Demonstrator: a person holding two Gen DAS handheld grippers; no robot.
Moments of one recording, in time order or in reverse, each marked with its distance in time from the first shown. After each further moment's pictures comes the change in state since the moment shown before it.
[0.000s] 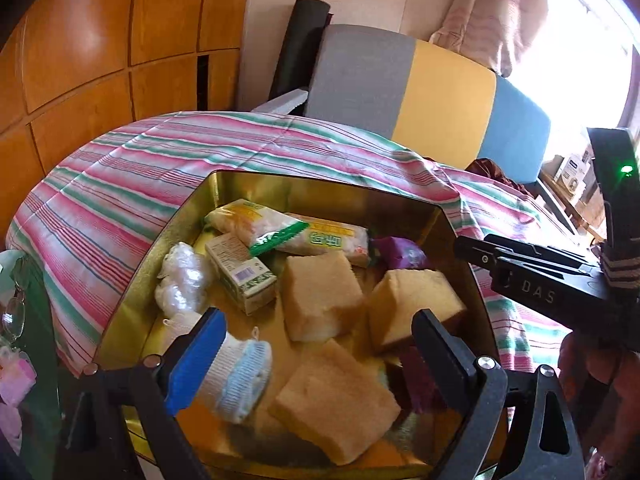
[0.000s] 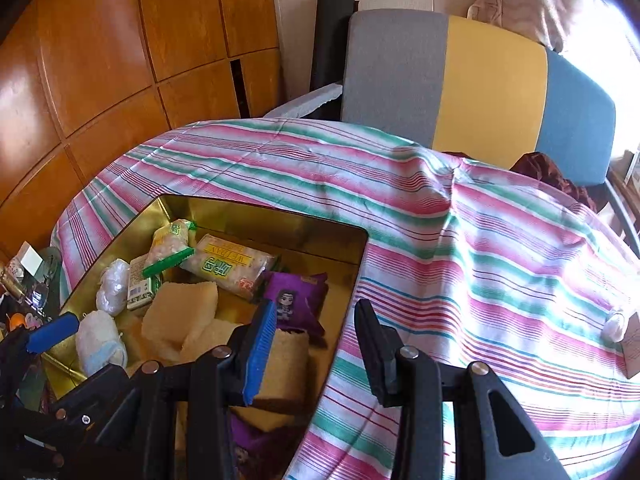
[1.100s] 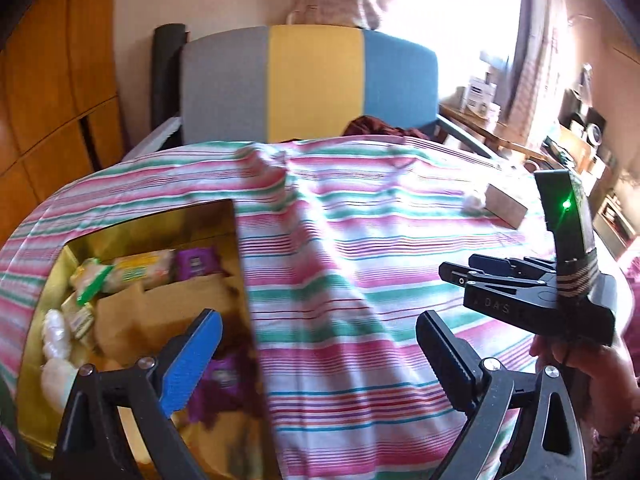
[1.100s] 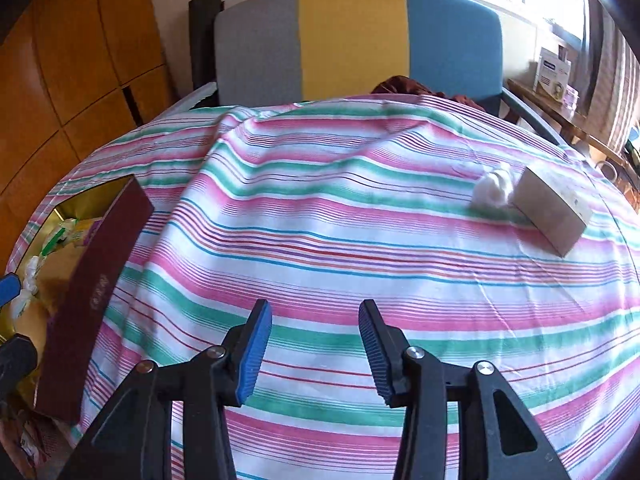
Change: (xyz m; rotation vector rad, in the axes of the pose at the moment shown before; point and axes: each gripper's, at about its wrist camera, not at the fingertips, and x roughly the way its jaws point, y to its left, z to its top) left arm -0.005 -0.176 -0.022 0.352 0.020 -0.214; right arm -0.052 -0.180 -0.116 0.286 0.032 -0.188
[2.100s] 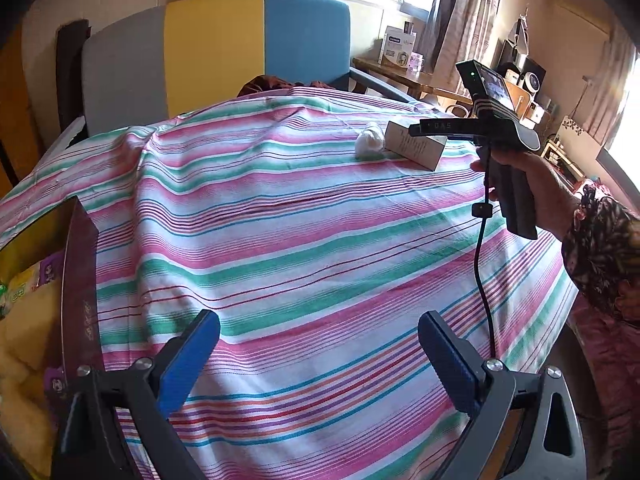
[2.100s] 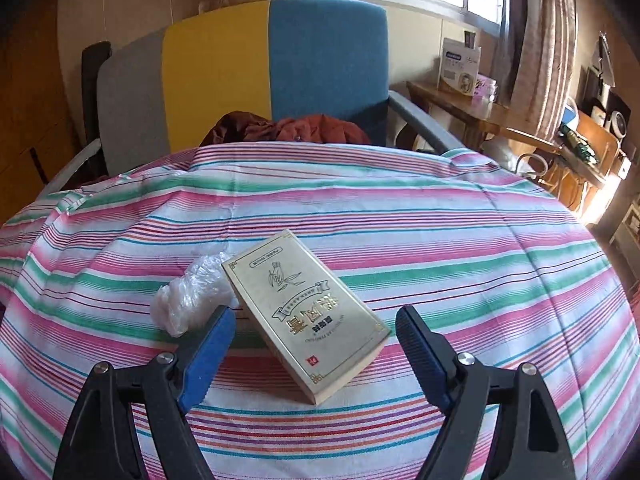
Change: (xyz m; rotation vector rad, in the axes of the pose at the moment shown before) left arm 0.046 -0.100 -0.010 0.142 0.129 -0.215; right arm 0.027 -0.237 0.084 0.115 -0.081 -0.203
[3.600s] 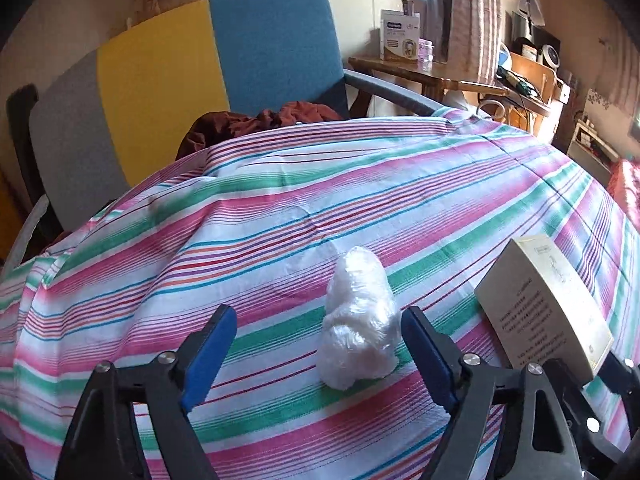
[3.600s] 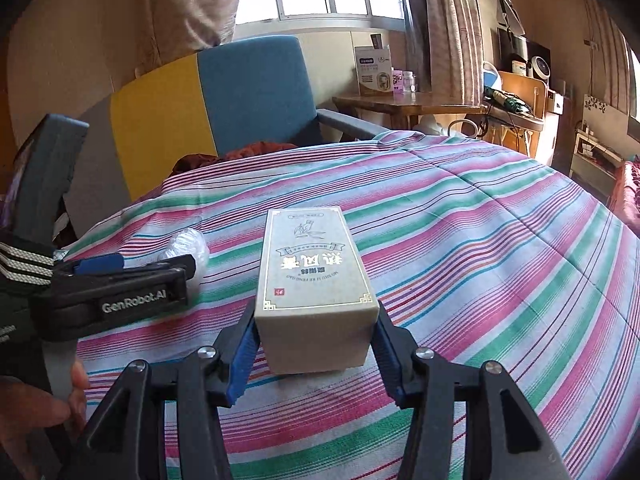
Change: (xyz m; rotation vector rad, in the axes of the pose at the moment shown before) left arm 0.229 -0.078 0.196 0.143 -0.032 0.130; right arm -0.046 0.002 -0.082 0.282 -0.168 -0.117
